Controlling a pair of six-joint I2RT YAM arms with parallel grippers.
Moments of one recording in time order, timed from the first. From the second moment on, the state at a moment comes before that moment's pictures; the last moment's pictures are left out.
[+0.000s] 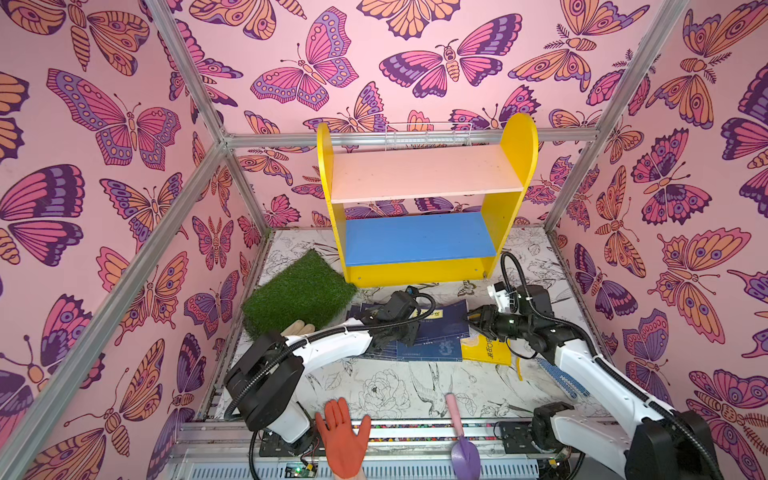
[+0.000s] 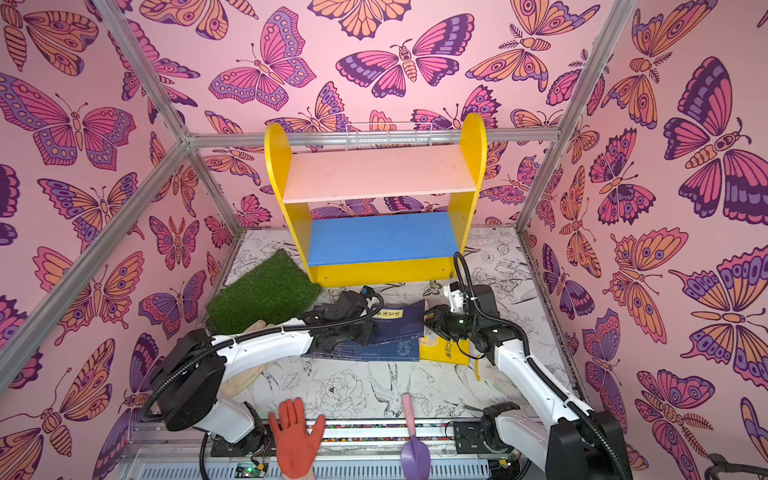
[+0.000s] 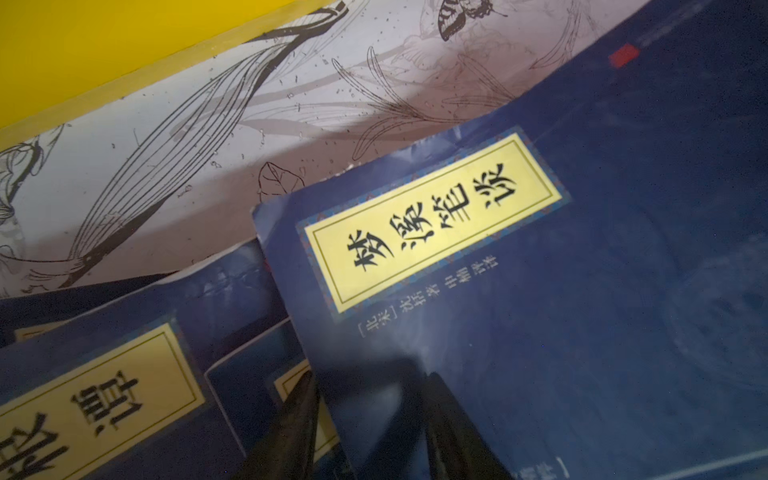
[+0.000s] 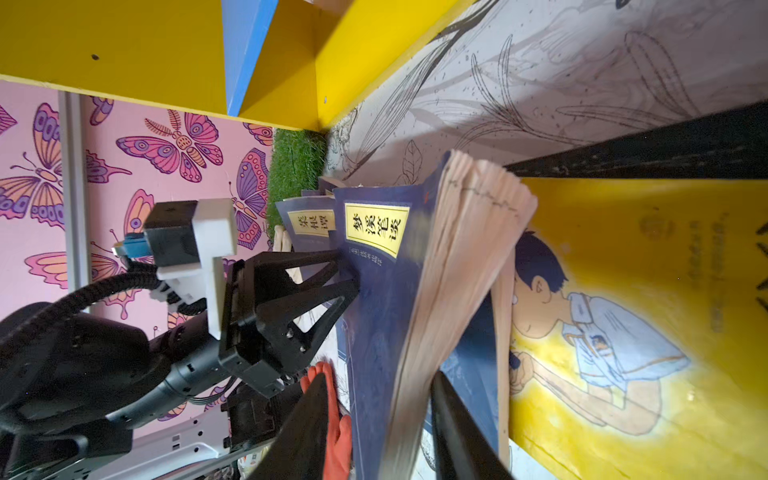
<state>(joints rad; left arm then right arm) -0.82 1.56 0.92 -0.24 -0.03 -0.34 0.23 1.06 0.59 -0.23 -0.70 0.79</state>
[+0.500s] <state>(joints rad) -0.74 1.46 0.77 -0.10 0.06 -0.38 0.31 1.08 0.61 -0.20 -0.66 0.81</state>
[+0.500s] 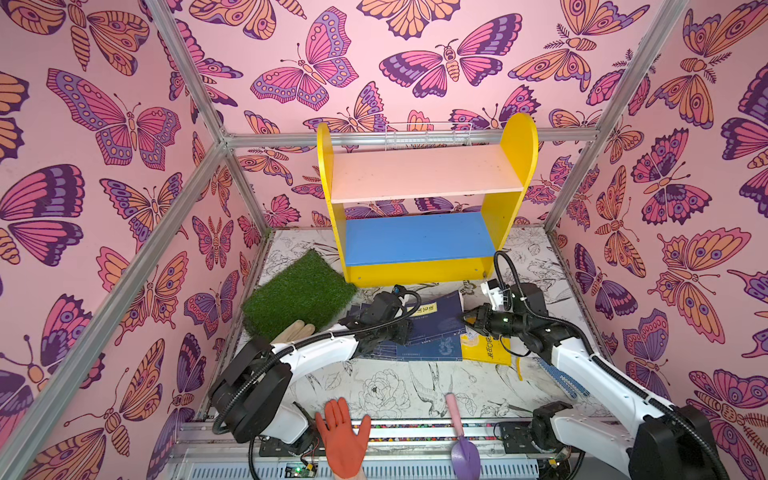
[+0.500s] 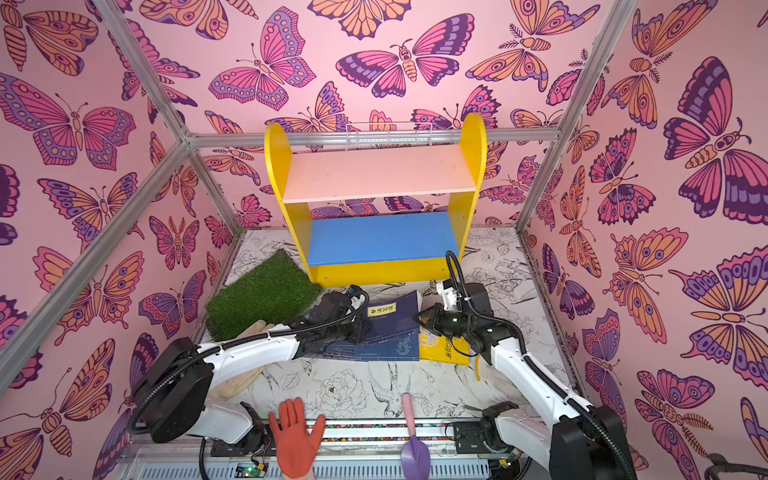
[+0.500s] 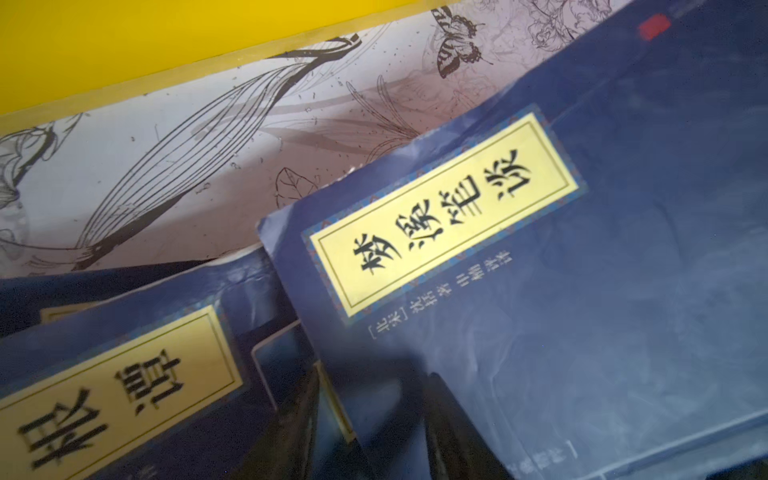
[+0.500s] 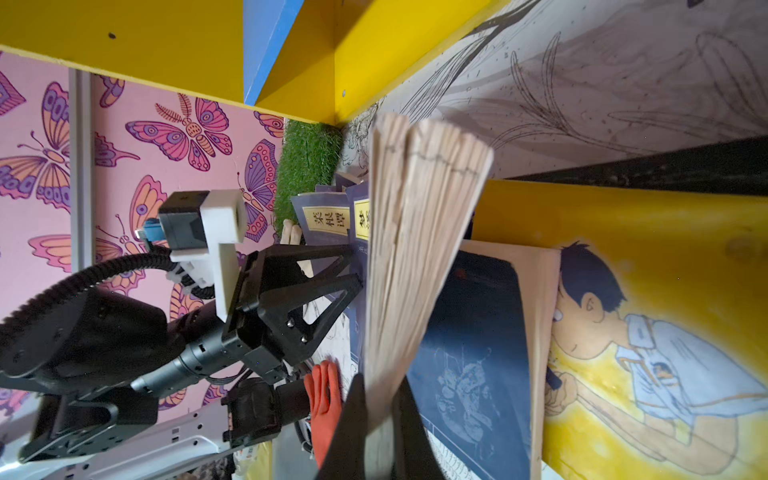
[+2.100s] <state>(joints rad) -0.41 0.93 0.44 -0.45 -0.28 -0.94 0.48 2.03 1.52 0.26 -0.56 0.99</state>
